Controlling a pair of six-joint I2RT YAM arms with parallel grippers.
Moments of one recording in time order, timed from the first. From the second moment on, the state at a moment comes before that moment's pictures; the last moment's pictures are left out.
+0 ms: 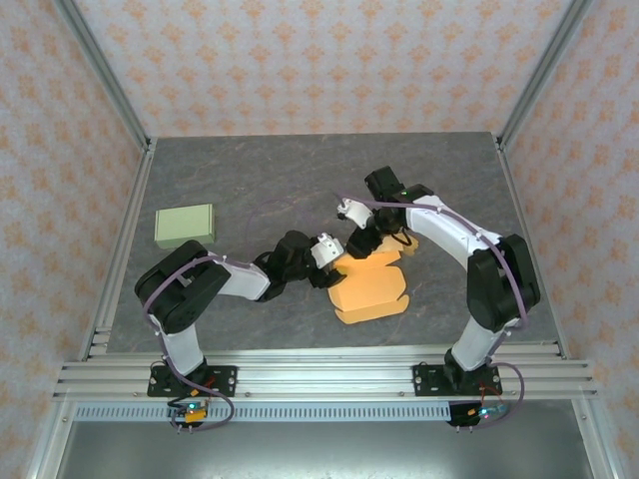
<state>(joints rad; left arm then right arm) -0.68 1.79 0.68 0.59 0.24 0.27 0.47 1.71 1.29 -0.80 -0.41 -0.58</state>
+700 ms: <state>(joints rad) -0.68 1.72 0.62 0.62 0.27 0.26 0.44 1.48 1.02 -0.51 -0.53 -0.46</state>
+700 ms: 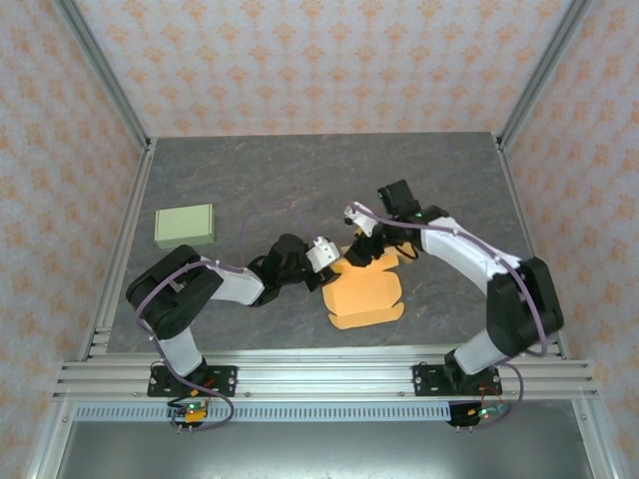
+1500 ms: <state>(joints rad) -0.55 1.45 0.59 0.45 0.32 0.22 -0.02 1.26 0.79 0.11 -0.72 -0.20</state>
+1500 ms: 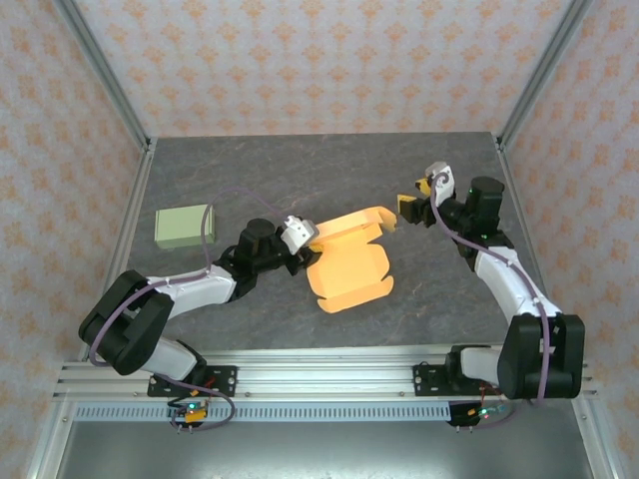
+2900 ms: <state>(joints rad) -0.49 1.45 0.61 0.32 0.40 0.24 0.19 1.44 0.79 -0.12 -0.83 -0.65</state>
